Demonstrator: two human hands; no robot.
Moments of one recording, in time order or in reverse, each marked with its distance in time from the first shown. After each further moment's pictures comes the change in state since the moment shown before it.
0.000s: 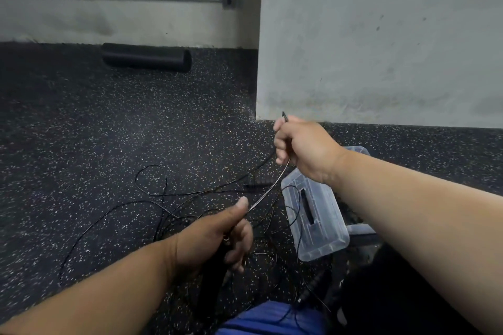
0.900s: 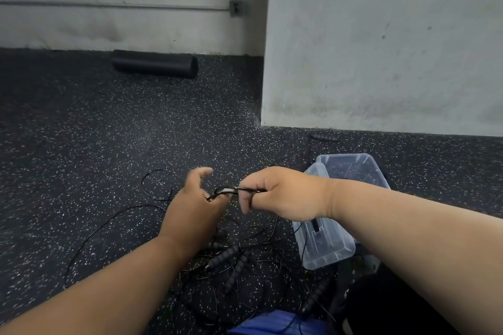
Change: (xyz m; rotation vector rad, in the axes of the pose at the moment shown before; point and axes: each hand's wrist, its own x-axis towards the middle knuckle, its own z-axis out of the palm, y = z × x) left_hand 0.004 0.019 -0.022 0.608 0.996 0.099; right_hand -0.043 0.004 0.033 -0.817 -0.656 -0.162
